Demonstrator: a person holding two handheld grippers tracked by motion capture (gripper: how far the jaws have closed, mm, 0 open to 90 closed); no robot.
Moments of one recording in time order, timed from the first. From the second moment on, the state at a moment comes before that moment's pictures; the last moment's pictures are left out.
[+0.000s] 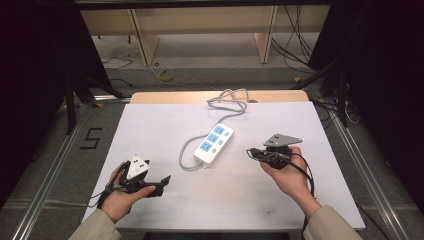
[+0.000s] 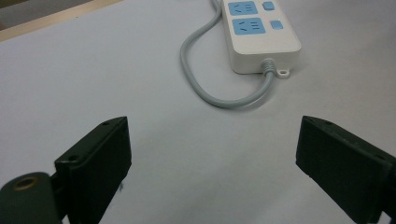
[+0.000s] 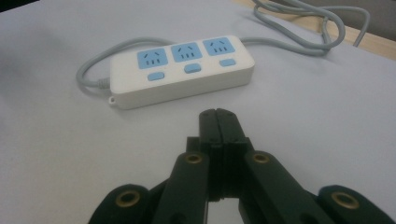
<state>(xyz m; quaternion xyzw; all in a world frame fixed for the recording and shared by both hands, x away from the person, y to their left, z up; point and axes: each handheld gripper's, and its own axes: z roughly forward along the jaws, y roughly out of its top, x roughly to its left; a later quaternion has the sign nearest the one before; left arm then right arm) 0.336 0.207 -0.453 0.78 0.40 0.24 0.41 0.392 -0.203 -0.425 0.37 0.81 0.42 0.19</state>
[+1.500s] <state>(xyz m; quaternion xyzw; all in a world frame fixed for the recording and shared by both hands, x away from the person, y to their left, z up) 0.335 0.206 -0.453 0.79 0.40 0.24 0.40 0.425 -0.167 -0.429 0.36 0.82 0.40 0.17</state>
